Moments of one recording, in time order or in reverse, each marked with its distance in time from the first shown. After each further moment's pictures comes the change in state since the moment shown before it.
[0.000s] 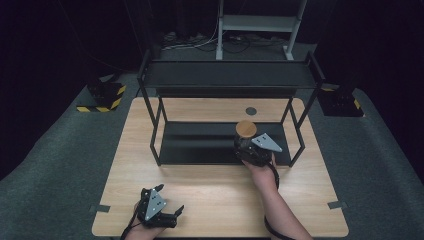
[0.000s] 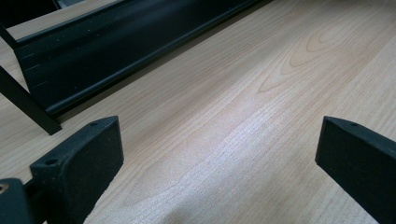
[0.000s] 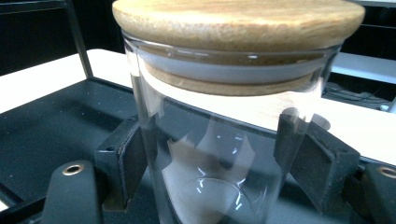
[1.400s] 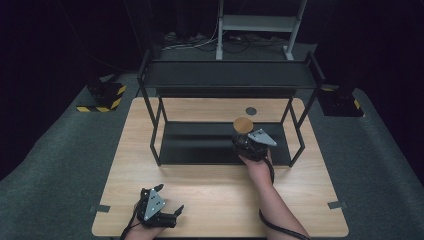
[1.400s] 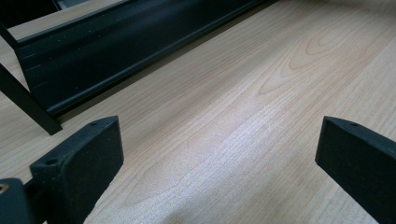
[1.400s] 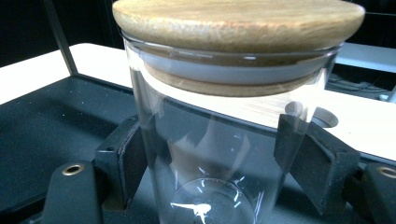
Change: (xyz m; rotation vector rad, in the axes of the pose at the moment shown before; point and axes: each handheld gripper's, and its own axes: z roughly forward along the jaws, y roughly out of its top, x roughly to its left) left arm 0.001 0.000 -0.001 -0.008 -0.002 -0.007; right arm -0.003 -0.003 0.026 0.031 -0.018 0.016
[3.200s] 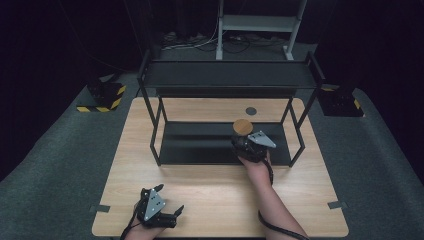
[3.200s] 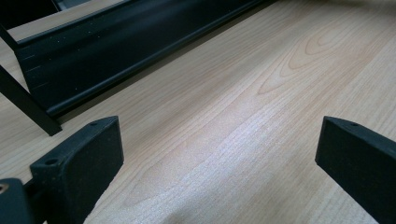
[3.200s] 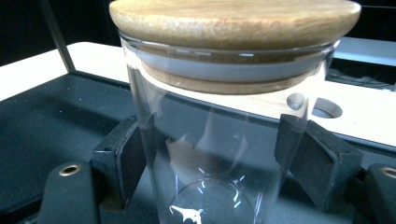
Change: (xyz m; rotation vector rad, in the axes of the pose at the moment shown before) left arm 0.000 0.000 0.000 -0.001 0.000 0.004; right arm 0.000 -0.009 0.003 -0.001 0.000 0.024
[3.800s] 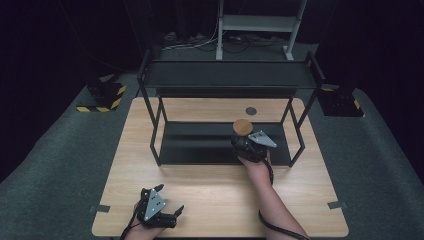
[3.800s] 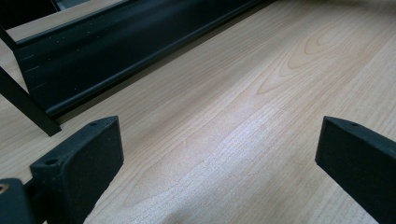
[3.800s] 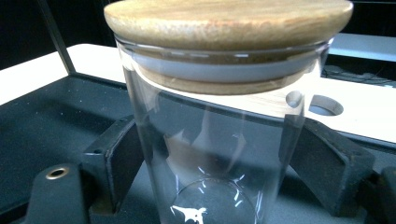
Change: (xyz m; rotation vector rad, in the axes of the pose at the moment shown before) left arm 0.000 0.000 0.000 0.001 -0.003 0.002; right arm 0.000 0.001 0.000 0.002 0.001 0.016
